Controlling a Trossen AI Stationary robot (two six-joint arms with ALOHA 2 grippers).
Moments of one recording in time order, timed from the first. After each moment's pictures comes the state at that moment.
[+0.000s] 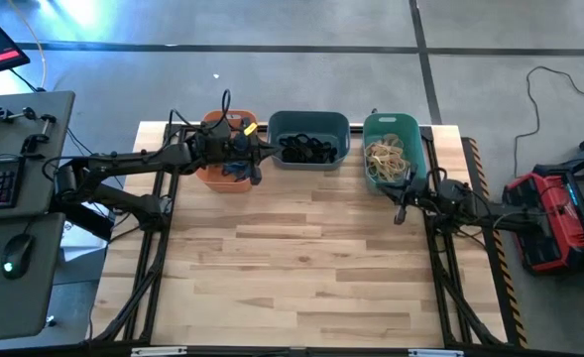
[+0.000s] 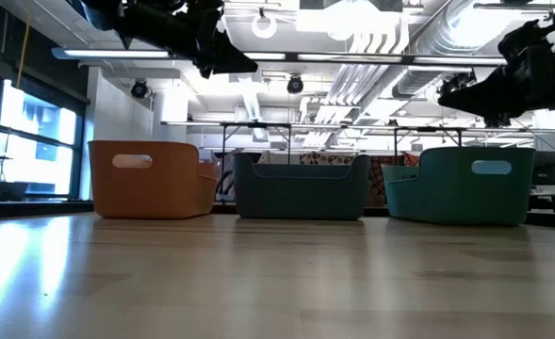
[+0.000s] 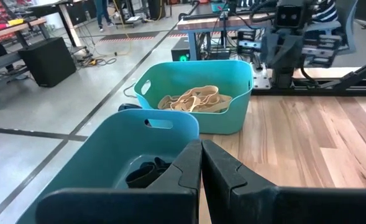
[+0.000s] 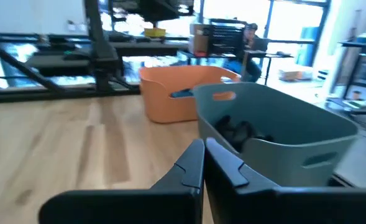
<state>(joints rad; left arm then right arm) 0.39 1.27 0.84 0.19 0.10 0.18 -0.13 0.00 0.06 -0.09 0.18 -0.05</state>
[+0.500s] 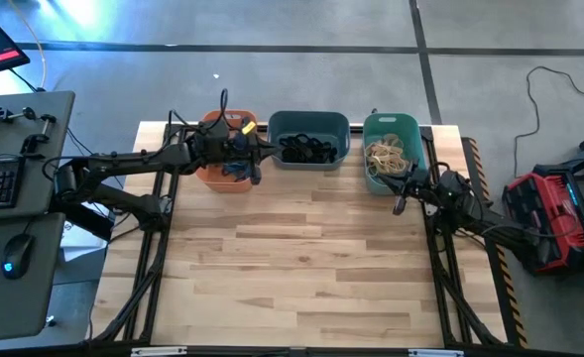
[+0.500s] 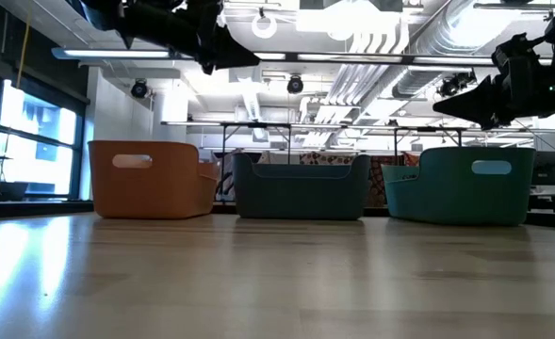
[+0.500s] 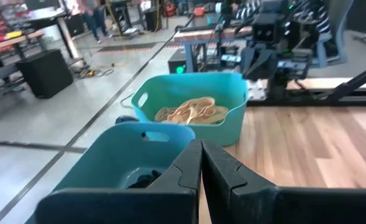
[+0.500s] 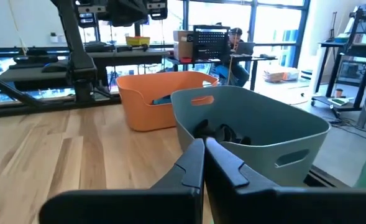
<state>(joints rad) 0.38 1.27 0.84 0.23 0.12 0.18 -0.47 0.01 0.03 -0.03 -0.09 -0.03</state>
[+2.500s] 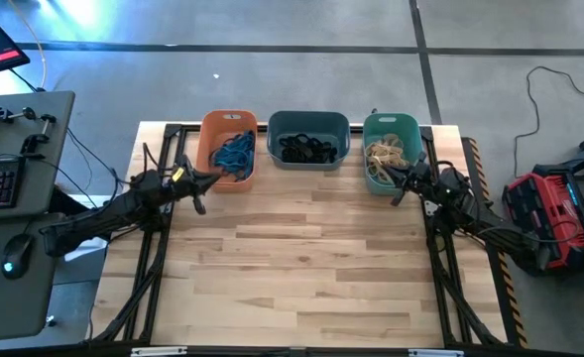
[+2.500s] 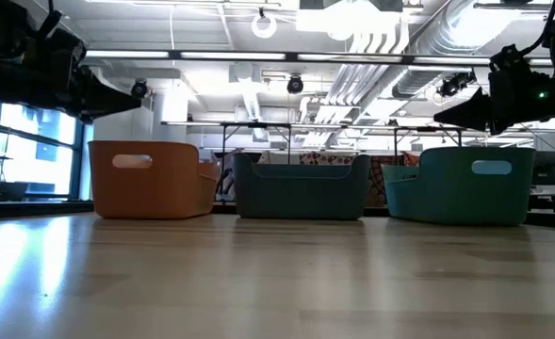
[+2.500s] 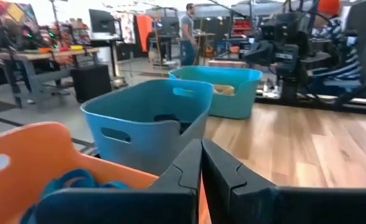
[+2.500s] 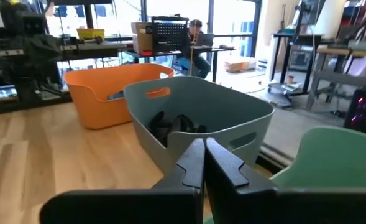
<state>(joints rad) 0.39 0.03 0.01 0.01 -0.02 0.03 -0.56 0.02 0.03 -0.04 0.00 -0.03</state>
